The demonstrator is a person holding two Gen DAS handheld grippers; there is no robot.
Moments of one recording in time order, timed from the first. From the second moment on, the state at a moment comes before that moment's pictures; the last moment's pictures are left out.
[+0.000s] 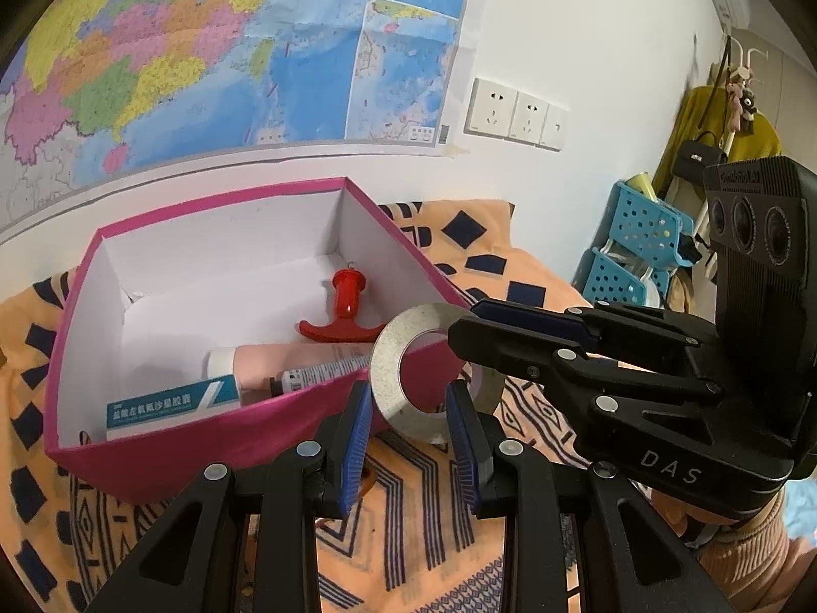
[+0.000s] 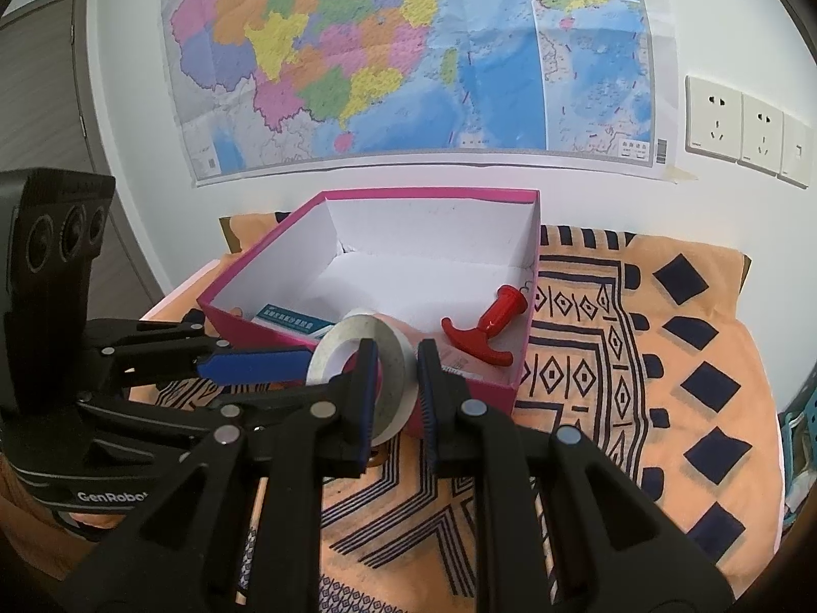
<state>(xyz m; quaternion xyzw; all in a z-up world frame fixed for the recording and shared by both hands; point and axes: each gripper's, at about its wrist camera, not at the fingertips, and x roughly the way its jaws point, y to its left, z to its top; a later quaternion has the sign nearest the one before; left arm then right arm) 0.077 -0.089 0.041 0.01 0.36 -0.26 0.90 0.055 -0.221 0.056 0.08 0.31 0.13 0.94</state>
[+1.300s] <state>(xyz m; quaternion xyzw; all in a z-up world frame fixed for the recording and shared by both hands) 0.097 -0.093 0.050 0.01 0.35 -0.24 0.91 0.079 -0.227 0.061 0.07 0.31 0.13 0.94</state>
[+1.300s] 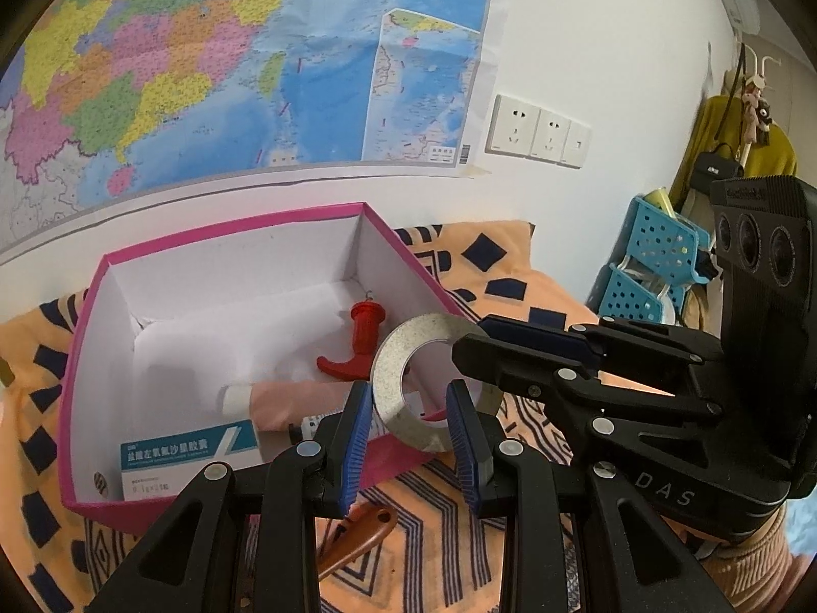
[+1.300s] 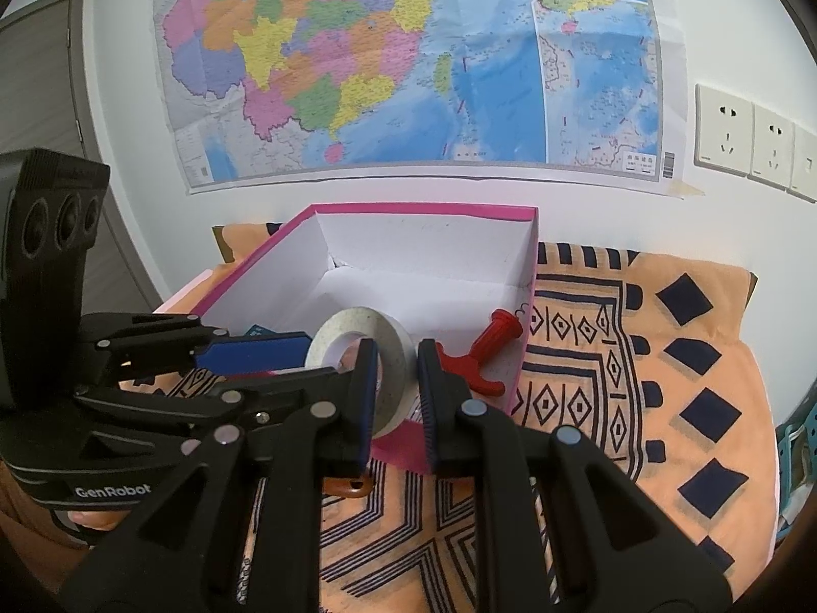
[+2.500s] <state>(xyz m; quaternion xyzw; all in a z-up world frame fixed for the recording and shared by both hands) 0.128 -0.099 0.042 0.00 0.37 -0.24 0.90 0.109 -0.241 0.045 0.08 0.33 0.11 0.93</state>
